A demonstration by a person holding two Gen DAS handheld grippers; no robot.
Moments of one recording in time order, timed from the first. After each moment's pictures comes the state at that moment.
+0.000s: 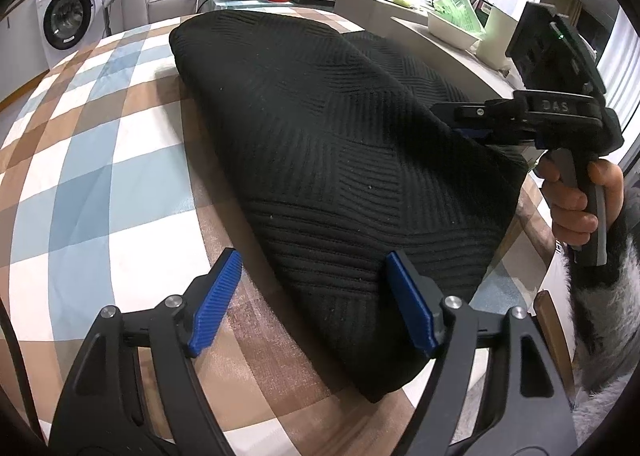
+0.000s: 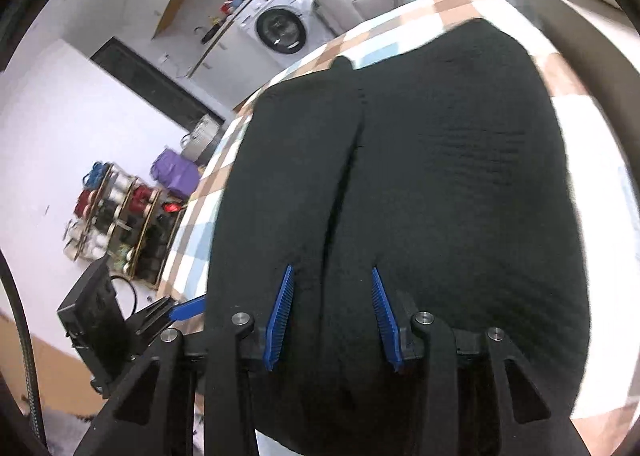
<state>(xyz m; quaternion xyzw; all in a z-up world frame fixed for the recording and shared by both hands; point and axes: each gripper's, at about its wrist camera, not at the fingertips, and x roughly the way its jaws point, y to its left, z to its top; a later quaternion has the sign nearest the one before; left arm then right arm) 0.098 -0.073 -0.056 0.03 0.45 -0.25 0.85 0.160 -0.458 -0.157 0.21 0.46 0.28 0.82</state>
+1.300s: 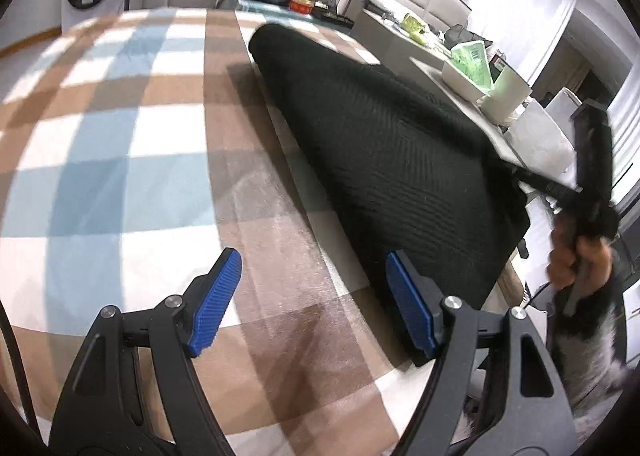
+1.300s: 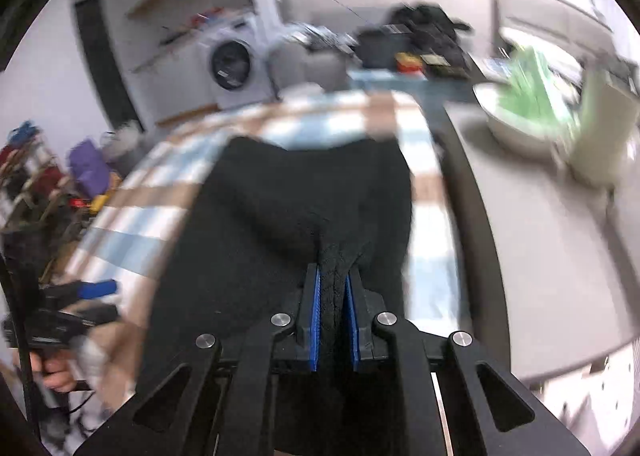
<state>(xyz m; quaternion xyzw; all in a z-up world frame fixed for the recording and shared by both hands) 0.117 -0.049 -0.046 -0.08 0.46 -0.25 0.85 0.122 -0.501 -0.124 0.06 0.40 0.09 0.91</state>
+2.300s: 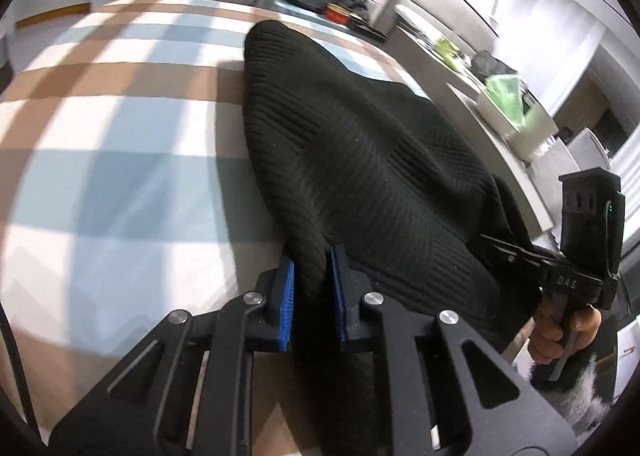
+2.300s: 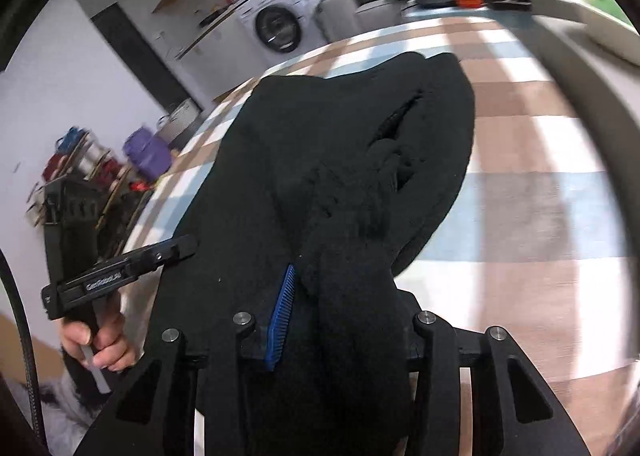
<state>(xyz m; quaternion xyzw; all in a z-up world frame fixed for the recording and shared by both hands) 0.140 -0.018 -0.060 -0.13 0.45 -0.20 0.86 0.130 -0.420 -0.157 0.13 0.45 0.24 0.85</state>
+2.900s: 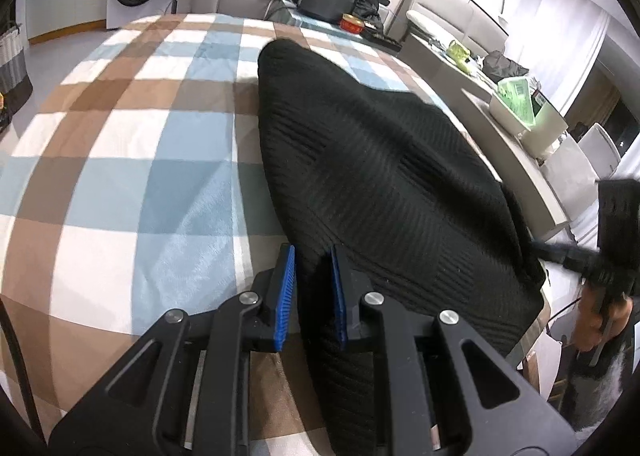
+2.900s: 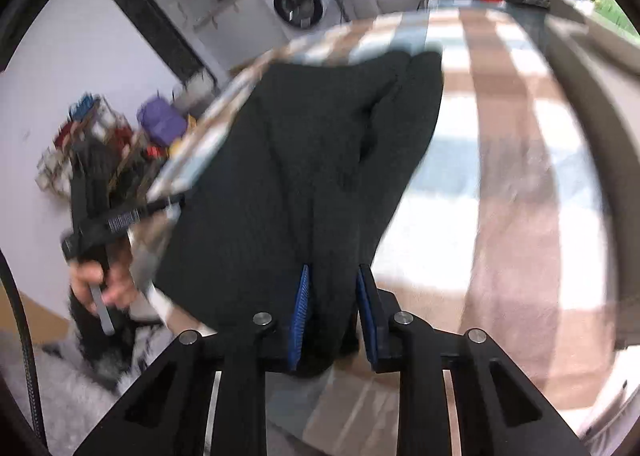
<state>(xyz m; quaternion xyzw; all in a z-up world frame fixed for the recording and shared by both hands) 0.130 0.008 -0.046 -0.10 0.44 -0.17 0.88 0.100 -0.453 -0.129 0.12 0.44 0.24 0.86</state>
